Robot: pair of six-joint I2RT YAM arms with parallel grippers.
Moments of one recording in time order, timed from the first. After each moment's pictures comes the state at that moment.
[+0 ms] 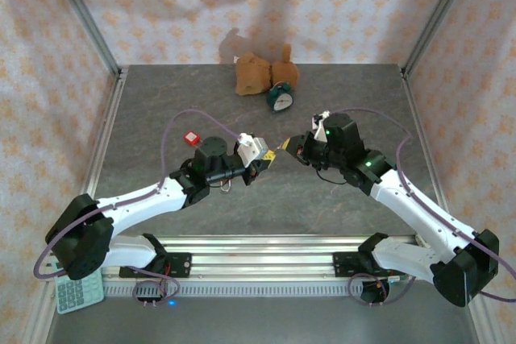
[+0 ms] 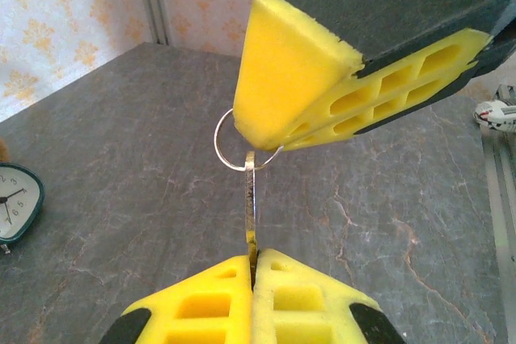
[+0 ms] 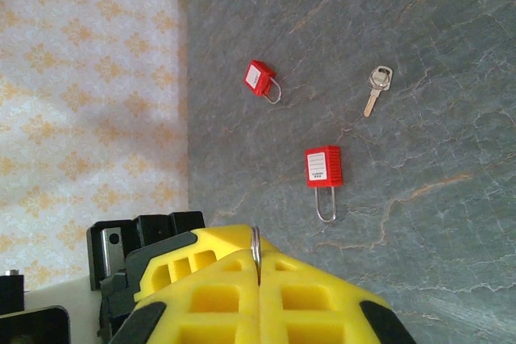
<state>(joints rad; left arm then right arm) -0.71 1.28 0.67 0.37 0.35 0.12 0.59 1.07 0.92 -0.41 -0.33 1.03</state>
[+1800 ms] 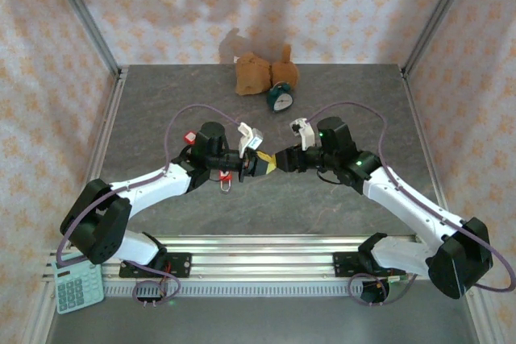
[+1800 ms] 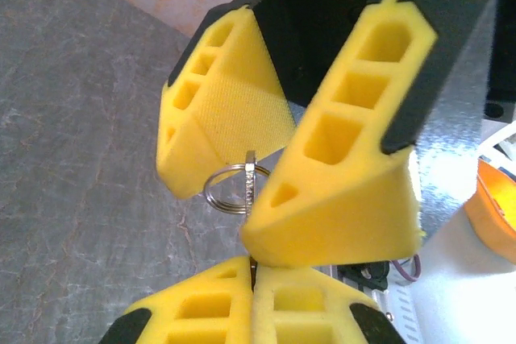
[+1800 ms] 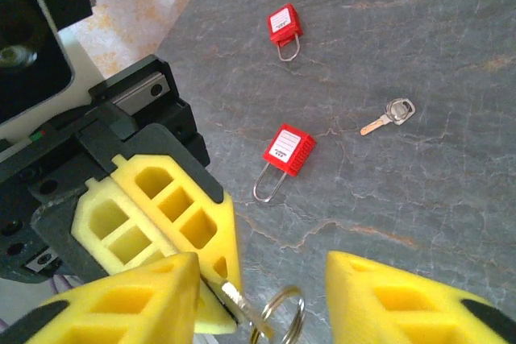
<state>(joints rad) -0.56 1.42 0.74 0.32 0.88 -0.23 0.58 1.13 0.86 -0.33 -0.49 0.36</state>
